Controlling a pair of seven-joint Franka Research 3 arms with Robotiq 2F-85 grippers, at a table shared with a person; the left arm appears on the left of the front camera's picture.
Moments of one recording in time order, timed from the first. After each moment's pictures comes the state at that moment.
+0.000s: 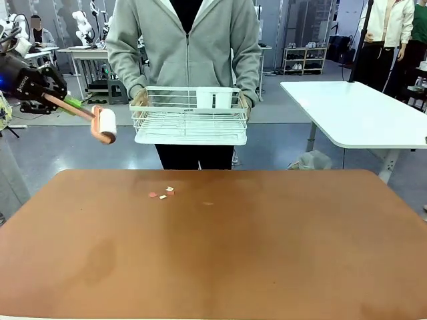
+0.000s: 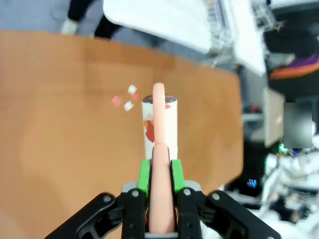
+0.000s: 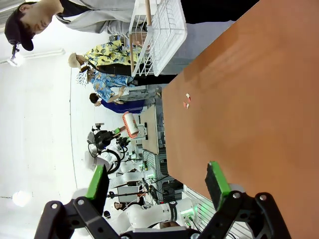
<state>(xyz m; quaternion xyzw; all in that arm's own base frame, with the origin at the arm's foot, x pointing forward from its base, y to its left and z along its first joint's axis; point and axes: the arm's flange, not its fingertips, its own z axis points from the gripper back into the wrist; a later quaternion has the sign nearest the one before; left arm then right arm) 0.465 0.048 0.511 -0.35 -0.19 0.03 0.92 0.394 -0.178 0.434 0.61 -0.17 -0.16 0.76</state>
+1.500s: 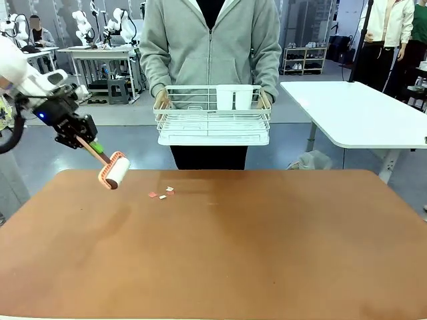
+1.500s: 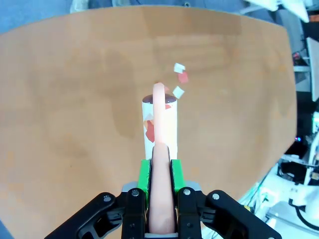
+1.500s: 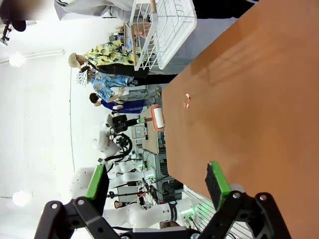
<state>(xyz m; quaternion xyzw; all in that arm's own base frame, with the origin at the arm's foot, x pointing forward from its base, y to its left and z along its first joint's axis) 0.552 0.016 0.401 -0.27 -0.10 -0.08 0.95 0.394 -0.178 0.434 0.61 -0.17 -0.16 0.76</state>
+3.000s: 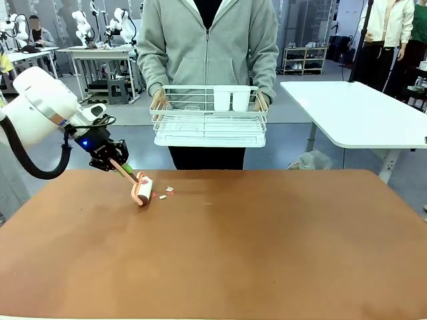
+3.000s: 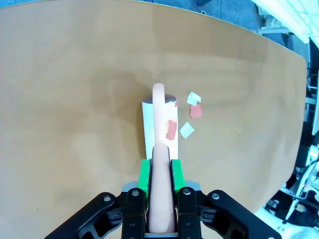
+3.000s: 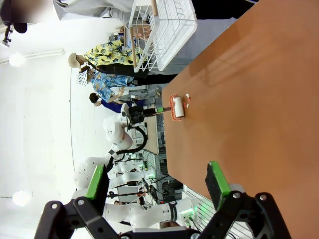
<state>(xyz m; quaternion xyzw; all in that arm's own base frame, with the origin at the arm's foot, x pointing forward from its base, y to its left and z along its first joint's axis) 0.592 -0.044 0.323 -0.27 -0.09 0.00 0.96 0.394 -0.178 0.434 0.61 -0.17 -0.16 0.76</state>
